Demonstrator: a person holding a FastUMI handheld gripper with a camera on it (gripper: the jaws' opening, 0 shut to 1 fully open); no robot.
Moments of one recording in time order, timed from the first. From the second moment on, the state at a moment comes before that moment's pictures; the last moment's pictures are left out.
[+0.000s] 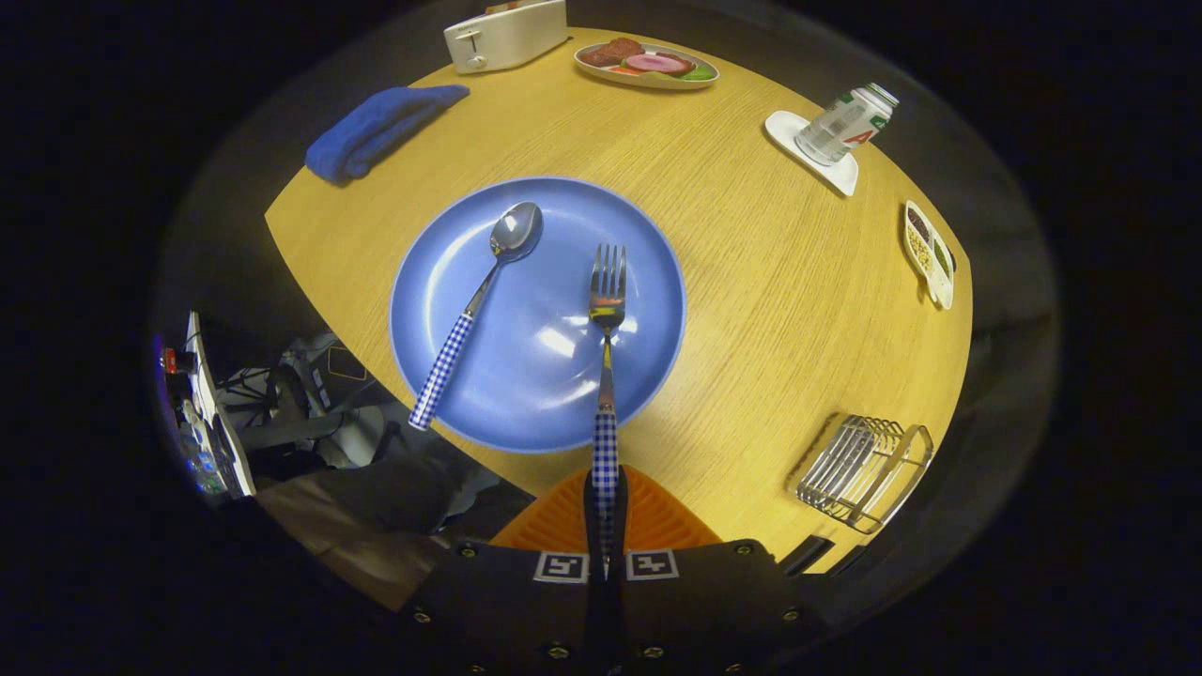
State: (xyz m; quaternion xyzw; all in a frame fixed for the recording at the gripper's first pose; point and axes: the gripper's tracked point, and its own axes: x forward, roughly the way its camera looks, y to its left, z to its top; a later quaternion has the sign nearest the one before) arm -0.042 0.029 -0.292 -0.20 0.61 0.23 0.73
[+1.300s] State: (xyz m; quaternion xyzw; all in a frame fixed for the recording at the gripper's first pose) arm -0.075 -0.207 -0.219 -0.20 0.72 0.15 0.64
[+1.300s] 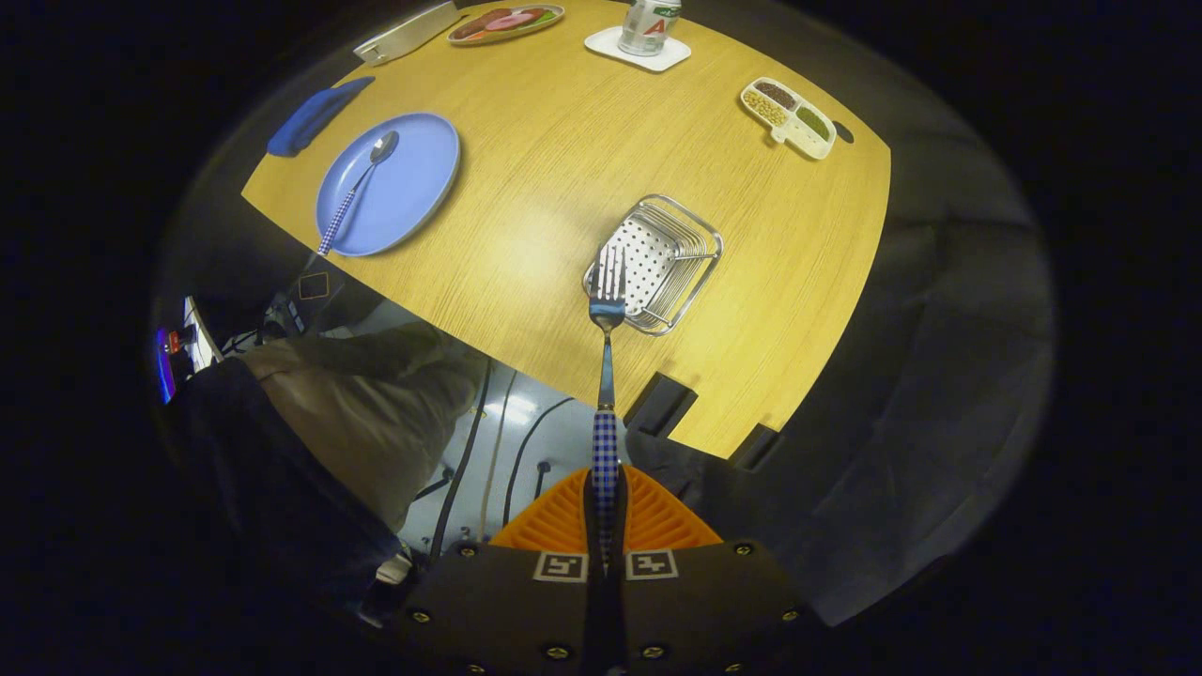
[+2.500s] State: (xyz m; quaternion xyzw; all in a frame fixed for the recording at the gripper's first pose) arm -0.005 -0.213 -0.276 -0.23 0.80 0.15 0.53
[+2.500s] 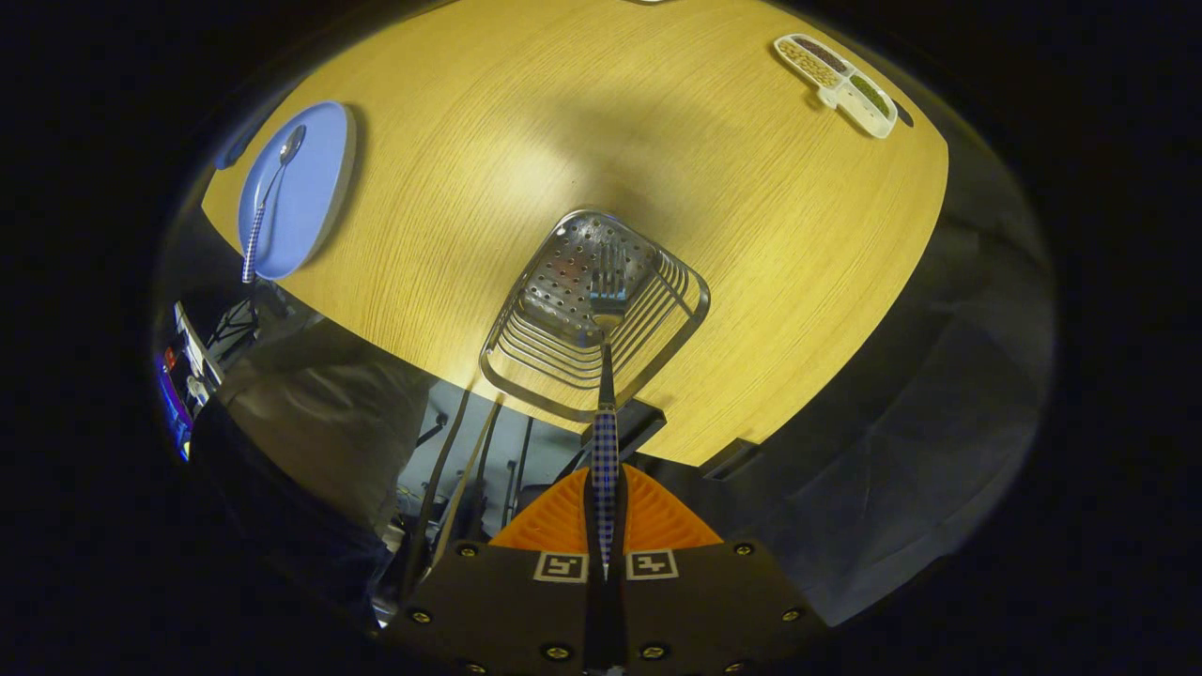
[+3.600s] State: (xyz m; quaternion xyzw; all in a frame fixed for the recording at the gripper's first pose) arm 0.011 -0.198 -0.246 -0.18 0.77 0.11 0.60
